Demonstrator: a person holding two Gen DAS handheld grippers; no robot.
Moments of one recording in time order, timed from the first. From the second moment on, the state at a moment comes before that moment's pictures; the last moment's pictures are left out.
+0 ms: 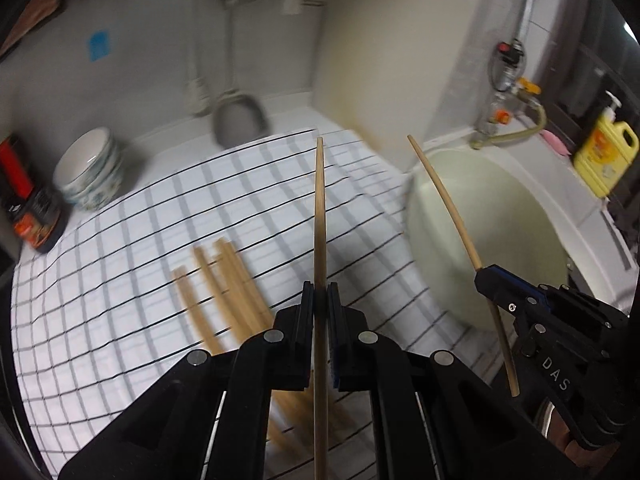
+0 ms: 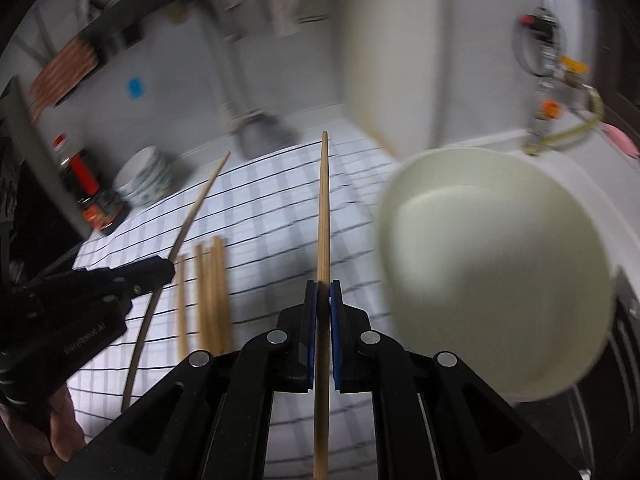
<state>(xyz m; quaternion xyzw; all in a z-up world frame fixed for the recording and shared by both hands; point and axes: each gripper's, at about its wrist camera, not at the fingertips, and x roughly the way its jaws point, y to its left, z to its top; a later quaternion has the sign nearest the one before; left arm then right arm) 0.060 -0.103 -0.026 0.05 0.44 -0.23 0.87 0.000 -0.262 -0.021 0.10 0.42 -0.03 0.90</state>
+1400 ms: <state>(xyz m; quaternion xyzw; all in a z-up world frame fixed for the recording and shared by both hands) 0.089 -0.325 -0.080 0.14 0.48 -0.33 0.80 0.022 -0.439 -0.082 0.21 0.47 -0.13 0.85</state>
